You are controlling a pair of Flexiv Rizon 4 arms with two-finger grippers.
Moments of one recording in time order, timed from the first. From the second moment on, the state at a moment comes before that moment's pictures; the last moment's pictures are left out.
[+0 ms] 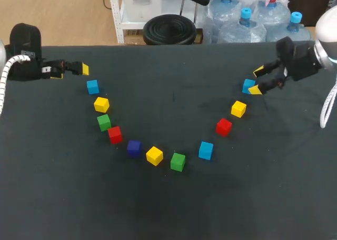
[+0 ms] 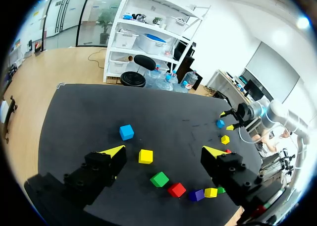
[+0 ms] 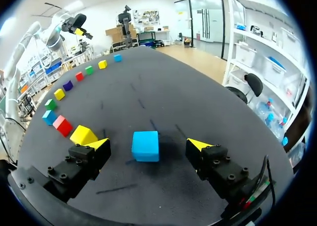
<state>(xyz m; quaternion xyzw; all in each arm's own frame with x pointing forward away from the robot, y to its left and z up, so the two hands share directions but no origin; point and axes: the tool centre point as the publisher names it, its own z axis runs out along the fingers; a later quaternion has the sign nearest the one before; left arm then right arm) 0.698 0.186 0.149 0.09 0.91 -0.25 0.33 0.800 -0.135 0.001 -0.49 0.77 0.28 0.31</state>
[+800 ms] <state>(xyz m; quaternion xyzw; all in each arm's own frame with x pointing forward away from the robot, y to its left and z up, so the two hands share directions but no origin) 0.698 0.186 0.149 0.09 0.91 -0.25 0.33 0.789 -0.135 -0.007 -0.48 0.77 0.26 0.32</state>
